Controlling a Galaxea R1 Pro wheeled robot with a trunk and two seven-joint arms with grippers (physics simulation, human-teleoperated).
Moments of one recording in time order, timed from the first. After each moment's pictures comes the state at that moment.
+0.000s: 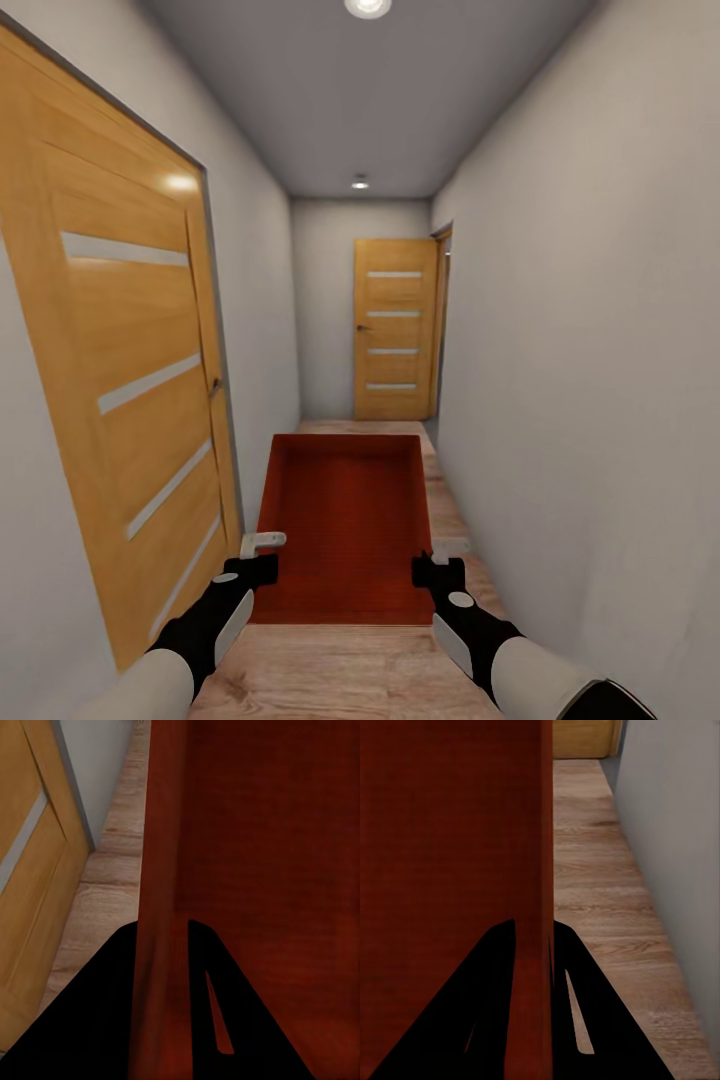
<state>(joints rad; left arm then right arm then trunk) -0.61 -0.04 -0.08 -0.48 0.14 0.15 0.14 -0.71 0.12 0.48 -0.16 -0.42 -0.24 -0.20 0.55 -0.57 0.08</state>
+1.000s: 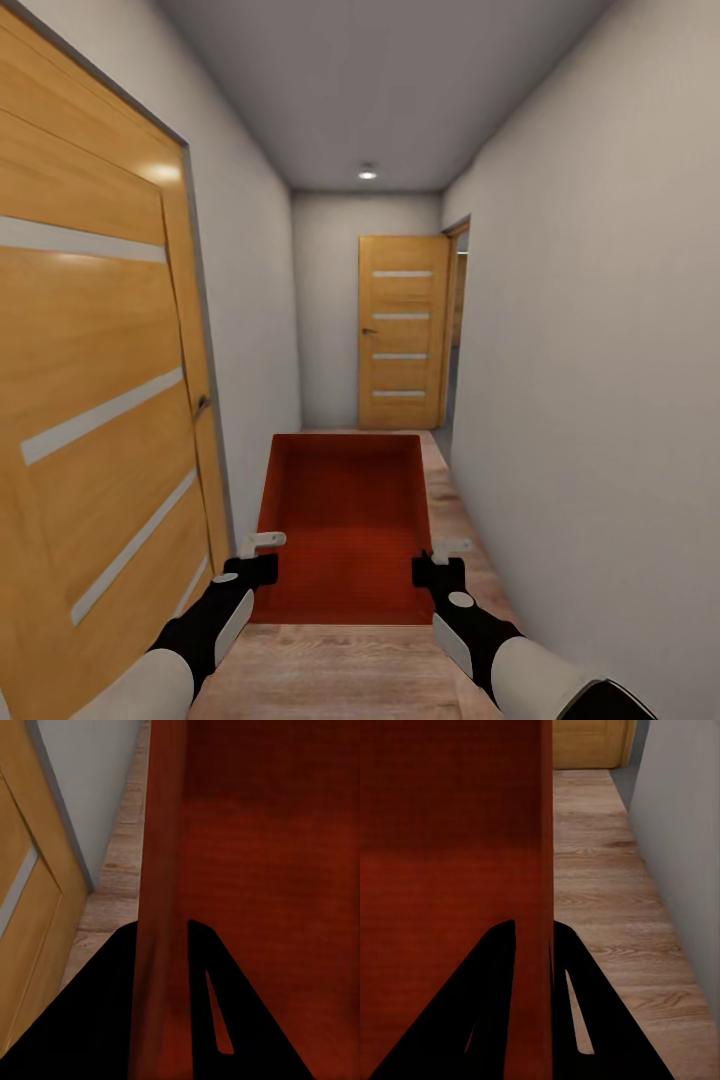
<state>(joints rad) -0.61 -0.04 -0.09 -0.48 0.14 0.15 0.14 -0.71 0.12 0.48 -0.16 -0.42 -0.24 -0.20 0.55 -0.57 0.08</state>
